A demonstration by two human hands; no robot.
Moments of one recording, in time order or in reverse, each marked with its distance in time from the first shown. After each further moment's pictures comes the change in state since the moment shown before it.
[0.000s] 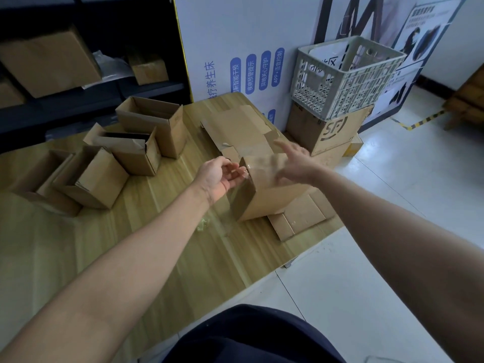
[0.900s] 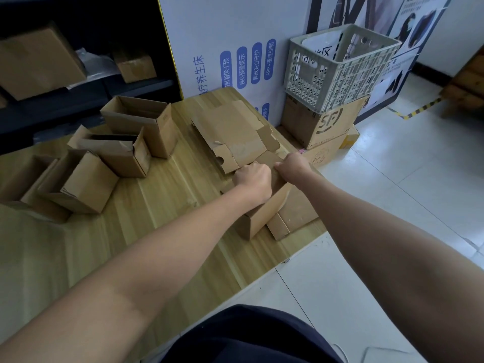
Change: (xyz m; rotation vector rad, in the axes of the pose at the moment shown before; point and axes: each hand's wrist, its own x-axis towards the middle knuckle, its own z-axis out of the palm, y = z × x) left_hand -0.001 -0.046 0.084 2.106 0.029 0.326; right_hand 0.021 0.016 0.015 0.068 0.069 0.332
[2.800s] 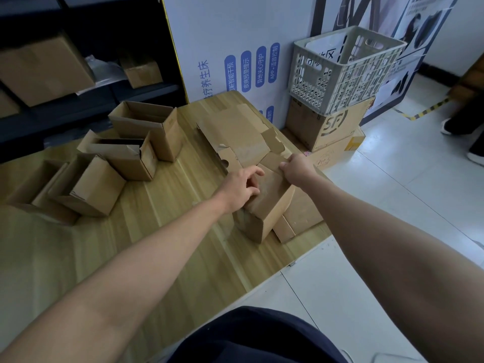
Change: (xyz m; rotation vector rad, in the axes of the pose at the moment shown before) left_hand -0.003 -0.064 0.021 -0.631 0.088 0.232; right_hand -0.002 -0.001 0.001 0.176 0.040 -0.014
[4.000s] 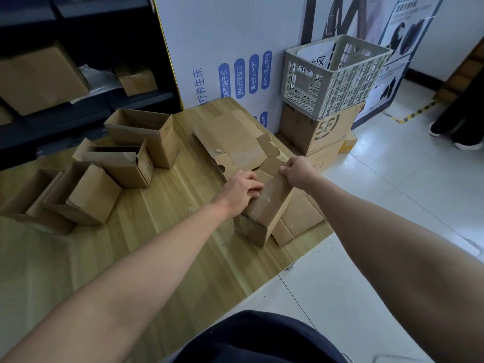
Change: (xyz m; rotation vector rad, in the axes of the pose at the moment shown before) left_hand 0.007 -0.014 0.013 0.156 0.010 0.133; right_hand -0.007 0.005 -0.013 0.005 -0.030 -0.053
